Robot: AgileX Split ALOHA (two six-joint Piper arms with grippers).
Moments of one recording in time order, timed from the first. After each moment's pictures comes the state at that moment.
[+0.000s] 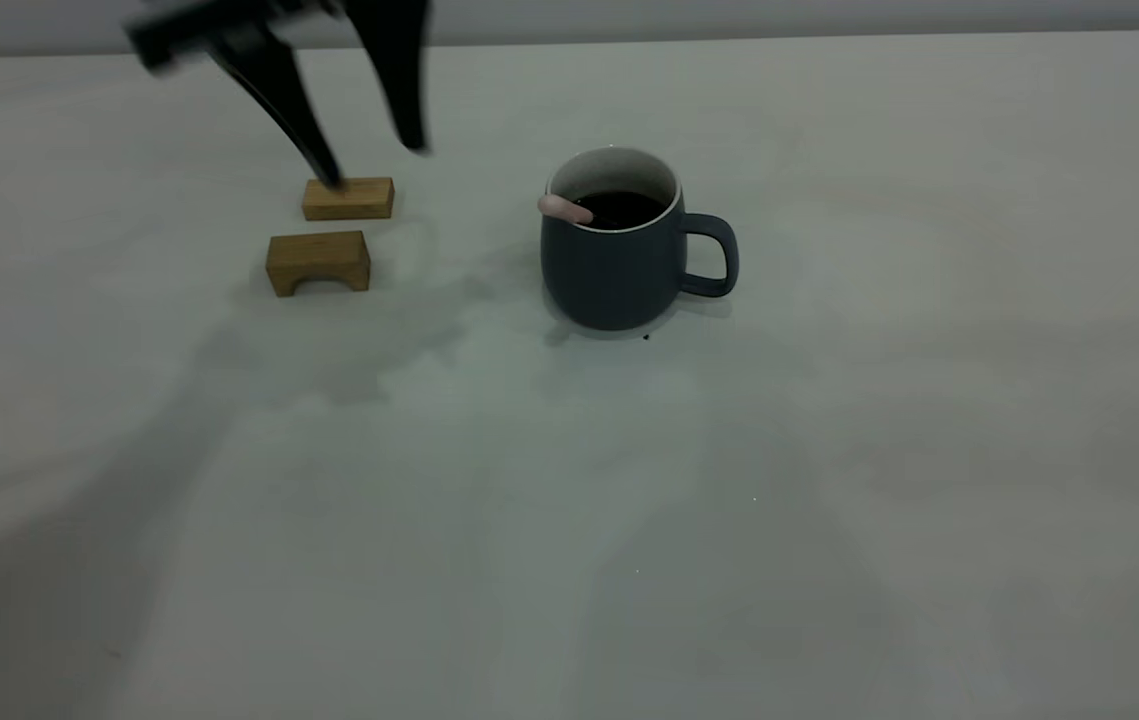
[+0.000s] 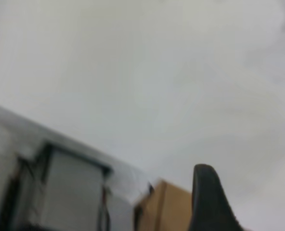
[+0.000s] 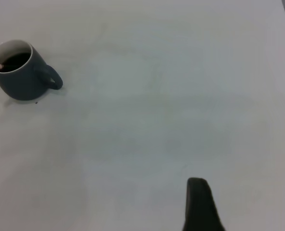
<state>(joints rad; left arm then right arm) -0.34 2.18 -1.70 -0.23 1.17 -0.89 0.13 0.02 -0.47 -0.07 1.13 0.12</state>
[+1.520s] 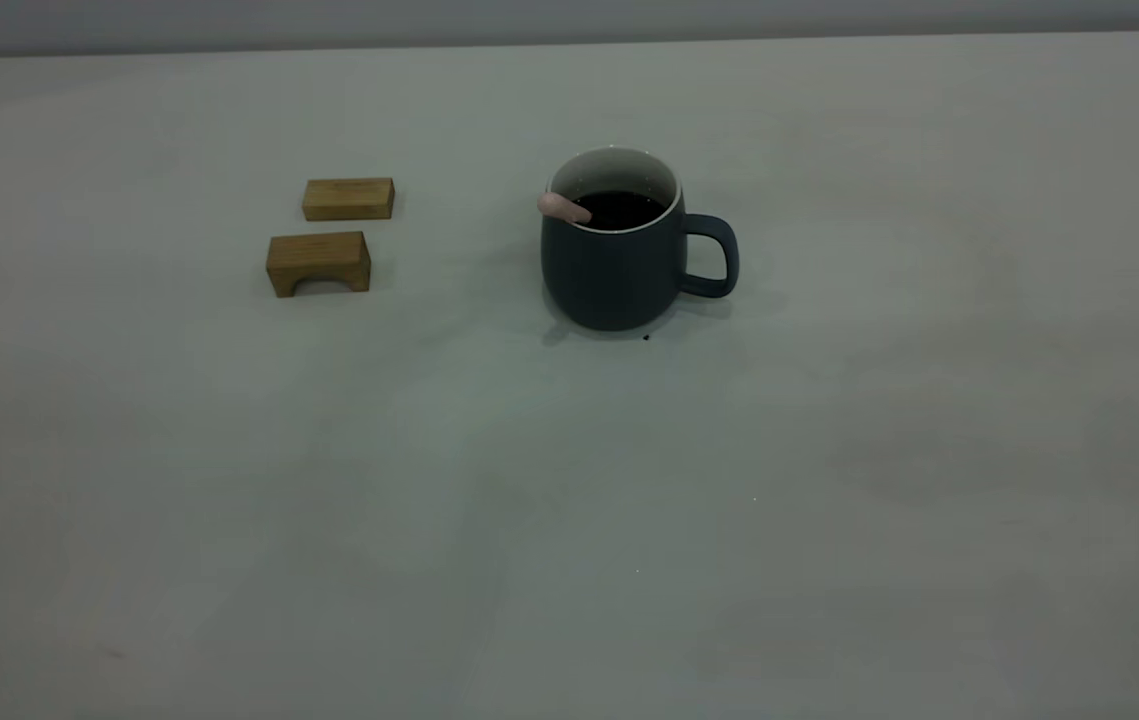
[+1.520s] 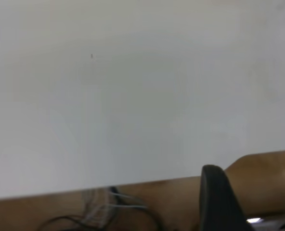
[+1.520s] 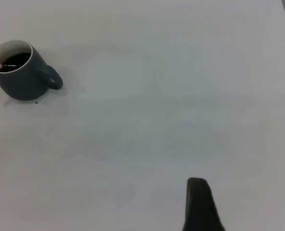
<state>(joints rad) -0.37 0.36 -0.61 0.24 1.16 -0.27 0.13 0.02 -0.47 -0.07 1.13 0.12</state>
